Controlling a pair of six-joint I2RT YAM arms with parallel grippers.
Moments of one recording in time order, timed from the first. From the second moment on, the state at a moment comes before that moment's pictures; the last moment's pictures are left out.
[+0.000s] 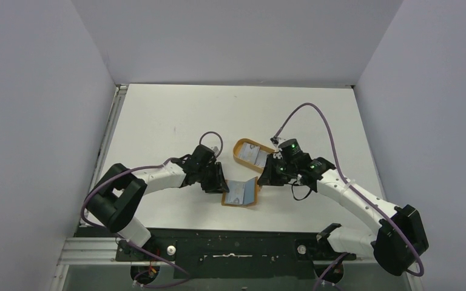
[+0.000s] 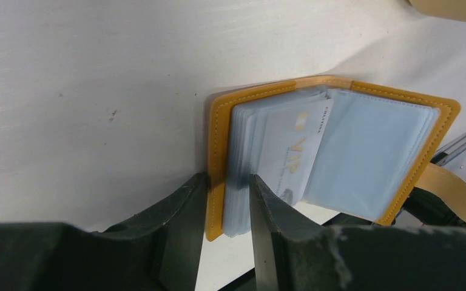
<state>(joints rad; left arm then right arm) -0.68 1.59 0.74 -0.16 0.27 -0.83 0.60 1.17 0.78 -0.55 -0.24 0.59</state>
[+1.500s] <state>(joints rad) -0.61 0.84 0.53 -0.49 -0.12 -0.91 0.90 1.78 1.16 -0.24 -0.30 0.63</state>
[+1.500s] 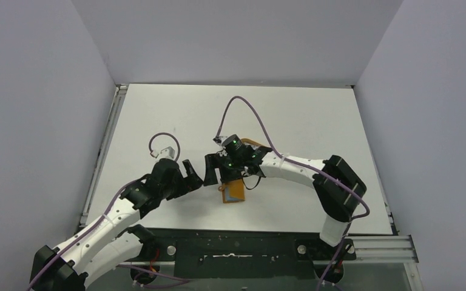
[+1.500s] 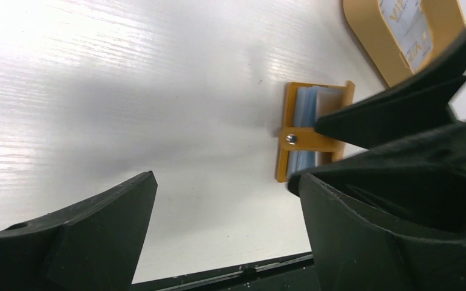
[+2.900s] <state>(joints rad) -0.59 1.23 0.62 -0.28 0.13 -0.85 0.86 1.65 0.96 -0.32 -0.12 0.51</state>
